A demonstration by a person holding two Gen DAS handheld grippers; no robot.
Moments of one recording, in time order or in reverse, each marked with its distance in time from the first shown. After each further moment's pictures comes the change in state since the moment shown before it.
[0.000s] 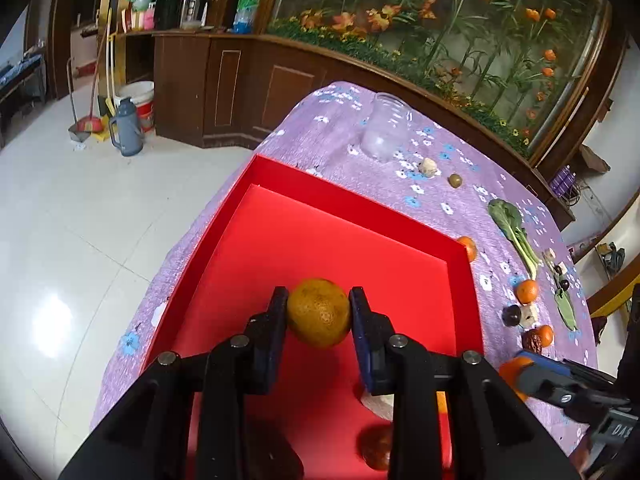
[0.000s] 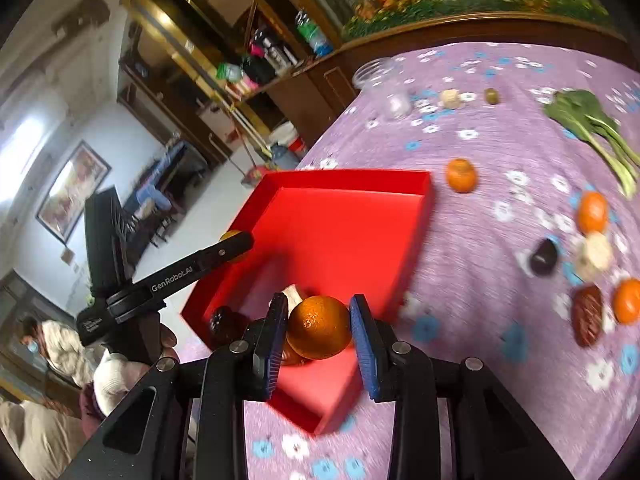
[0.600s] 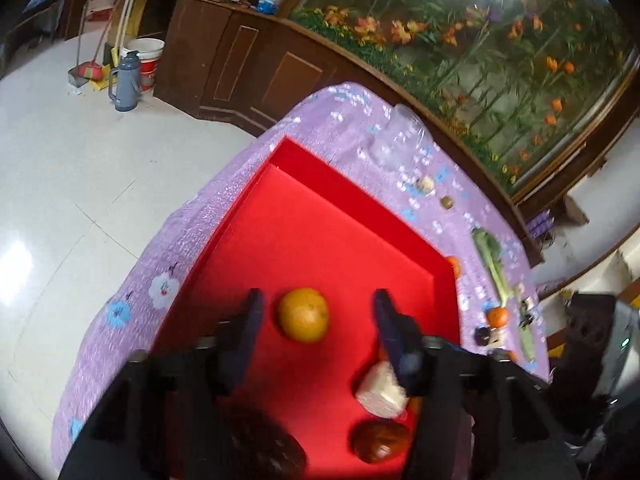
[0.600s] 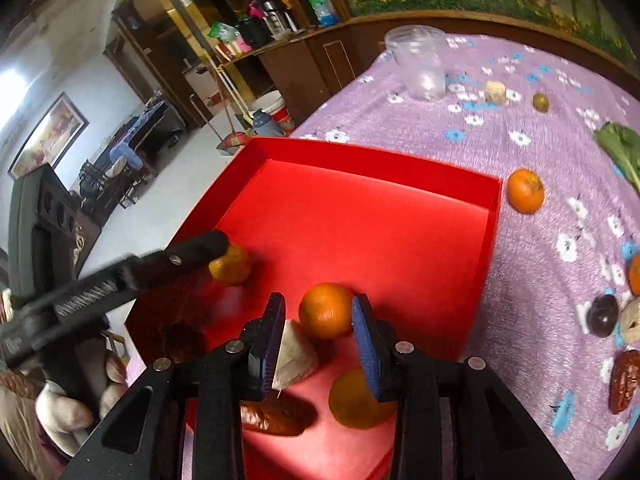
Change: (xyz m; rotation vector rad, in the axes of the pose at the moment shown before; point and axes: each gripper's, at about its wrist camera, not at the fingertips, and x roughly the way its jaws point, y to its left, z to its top) left arm -0.012 0.035 -0.011 -0.205 -0.004 -0.128; right arm 0.079 0.025 0.018 -0.116 0.077 -0.124
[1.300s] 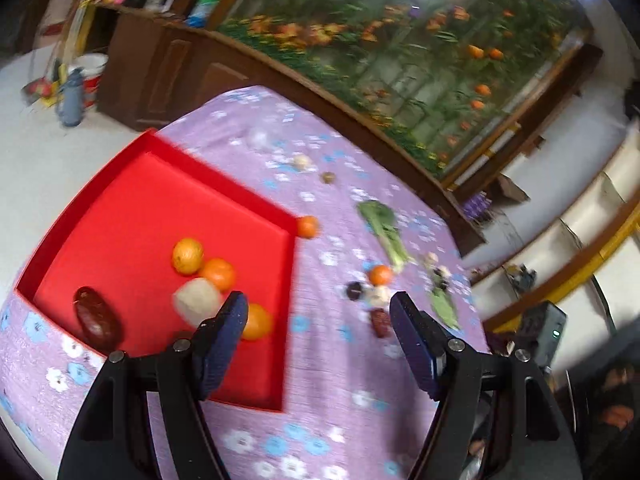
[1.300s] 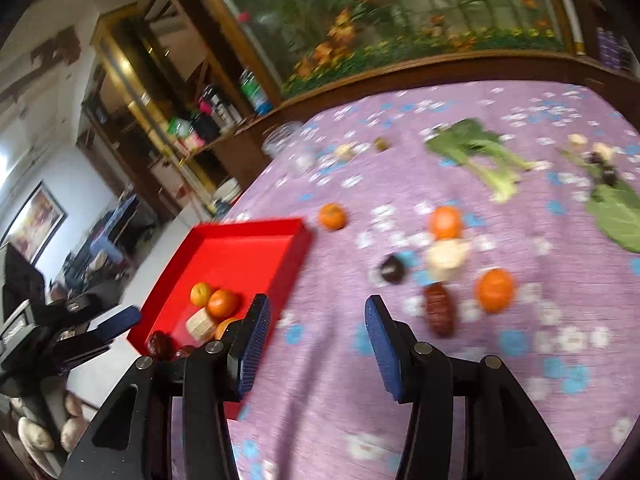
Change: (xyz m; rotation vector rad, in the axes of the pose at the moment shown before) left arm -0.057 -0.126 -0.062 0.123 -0.015 -0.209; right arm -0.158 -0.105 -0.076 0.214 -0.312 -0.096
